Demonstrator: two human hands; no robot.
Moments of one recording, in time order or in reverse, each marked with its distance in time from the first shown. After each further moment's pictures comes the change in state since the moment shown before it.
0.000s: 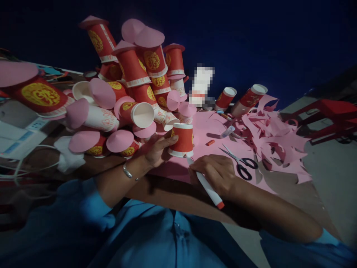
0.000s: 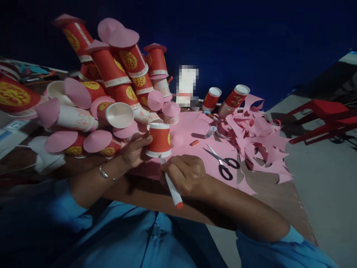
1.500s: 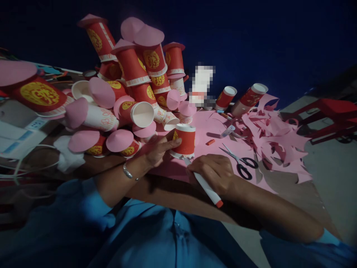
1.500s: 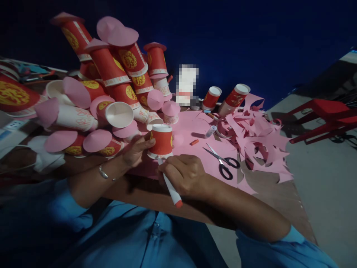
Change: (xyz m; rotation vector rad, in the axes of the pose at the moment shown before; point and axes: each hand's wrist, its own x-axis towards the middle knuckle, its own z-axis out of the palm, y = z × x) left_hand -0.002 -0.003 -0.001 0.121 0.009 -0.060; right_hand 0.007 0.001 -0.006 0.032 -0.075 -0.050
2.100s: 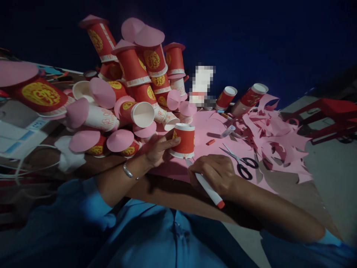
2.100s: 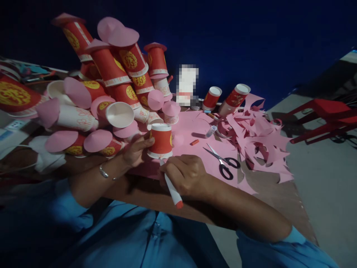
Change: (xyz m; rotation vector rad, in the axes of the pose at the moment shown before) left_hand 0.002 -0.001 -0.004 -0.074 -0.008 0.013; right_hand 0.000 0.000 0.002 0.015 0.016 0.026
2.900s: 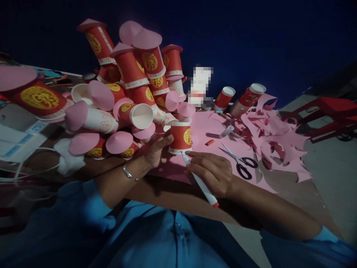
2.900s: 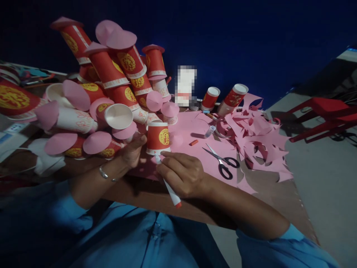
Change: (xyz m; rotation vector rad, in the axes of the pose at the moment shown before) left_hand -0.002 0.004 -0.002 0.043 0.076 0.010; right_hand -0.003 0.004 0.004 -0.025 0.115 -0.071
